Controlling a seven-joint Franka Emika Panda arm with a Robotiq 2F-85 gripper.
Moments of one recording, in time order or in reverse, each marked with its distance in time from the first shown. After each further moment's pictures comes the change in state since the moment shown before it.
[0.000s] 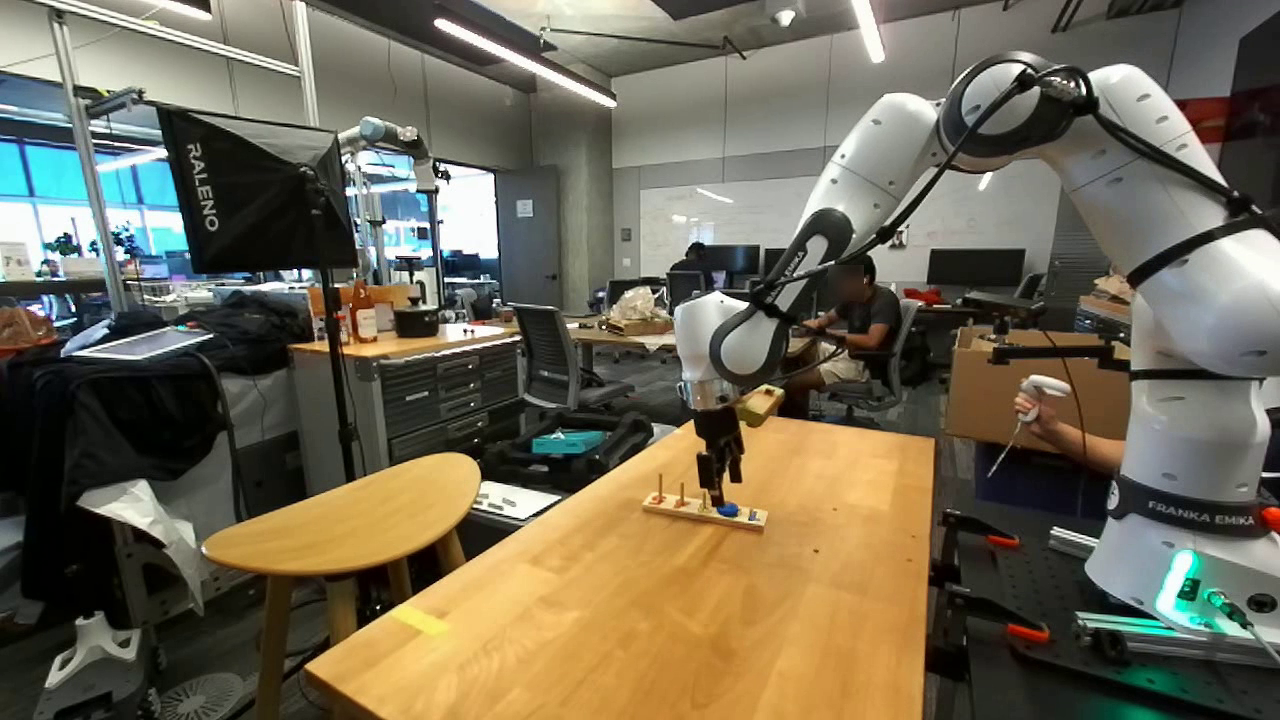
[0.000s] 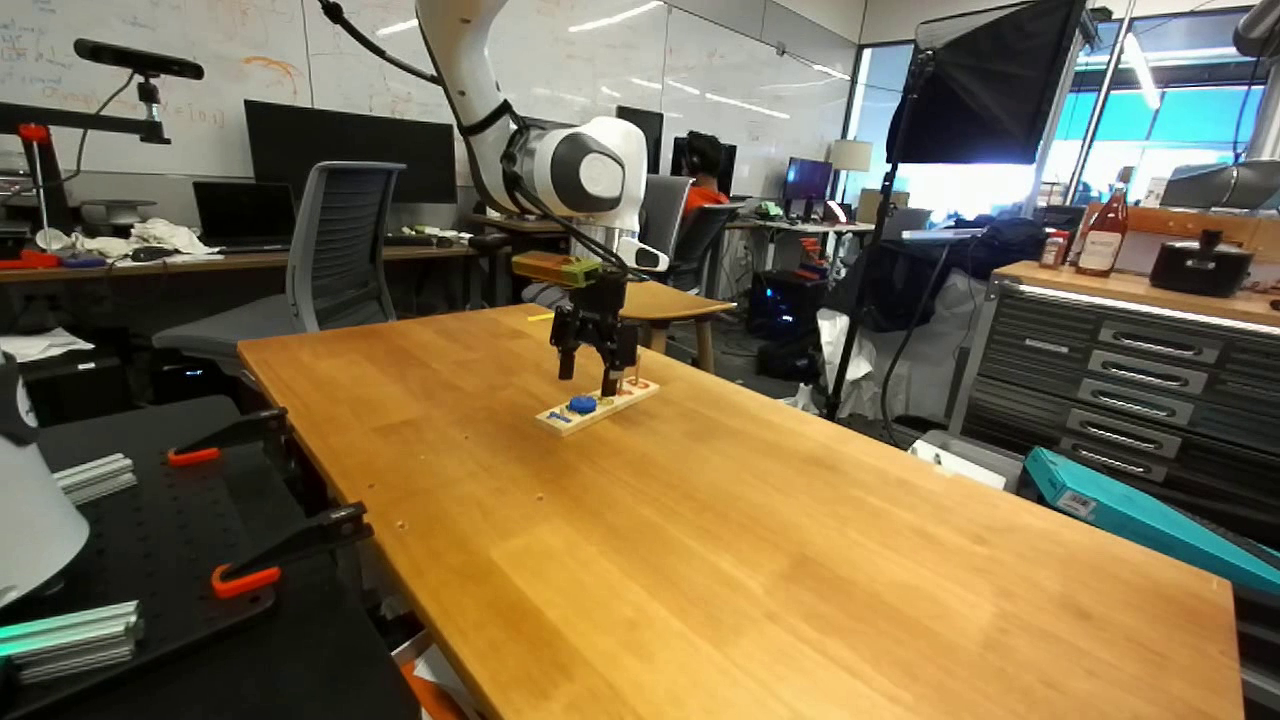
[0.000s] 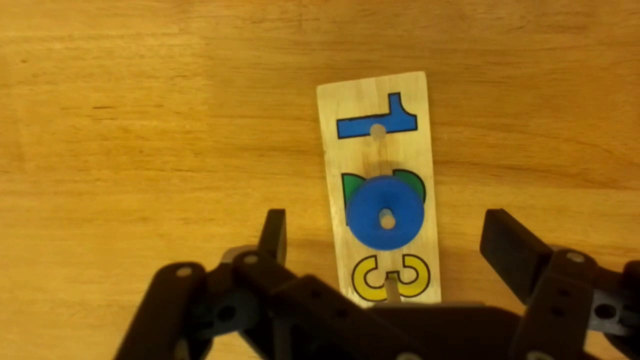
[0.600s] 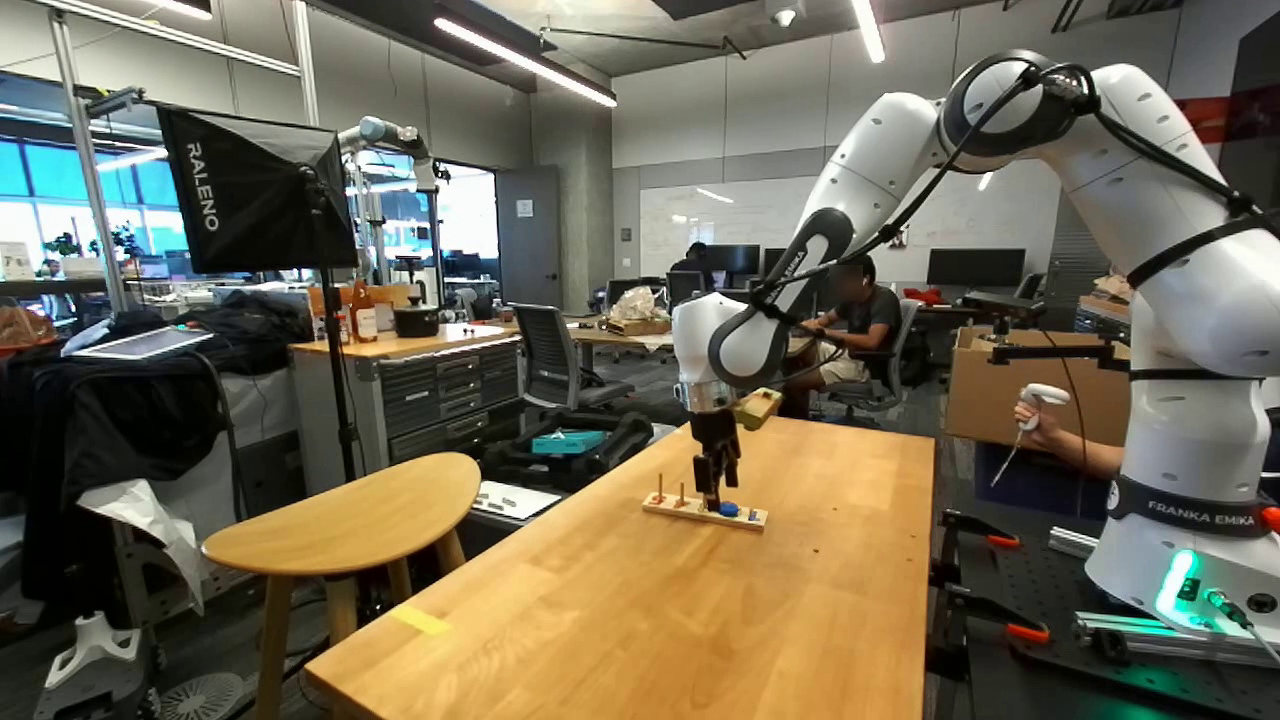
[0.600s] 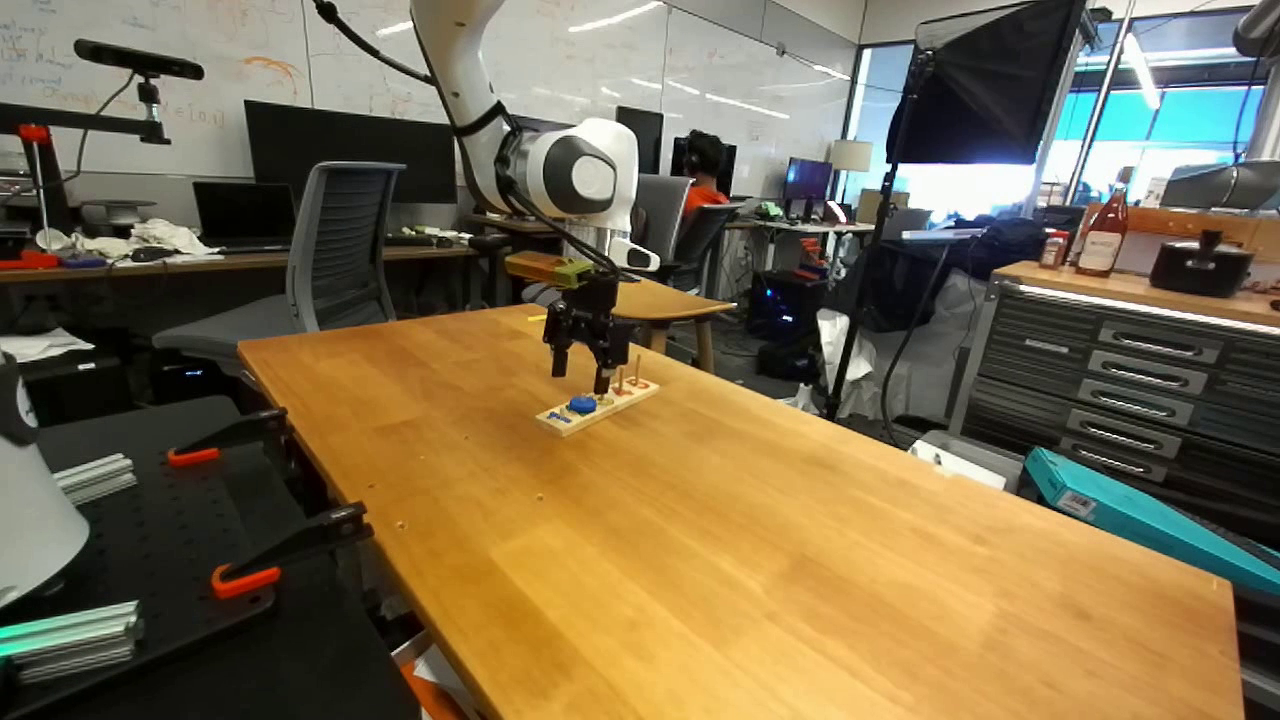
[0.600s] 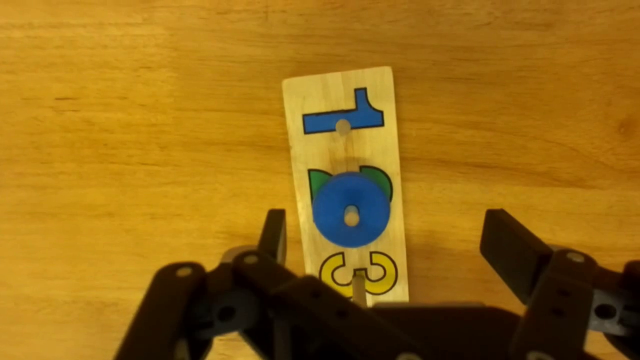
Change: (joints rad) arm 0.006 0.003 0.017 -0.004 0.010 0.017 0.000
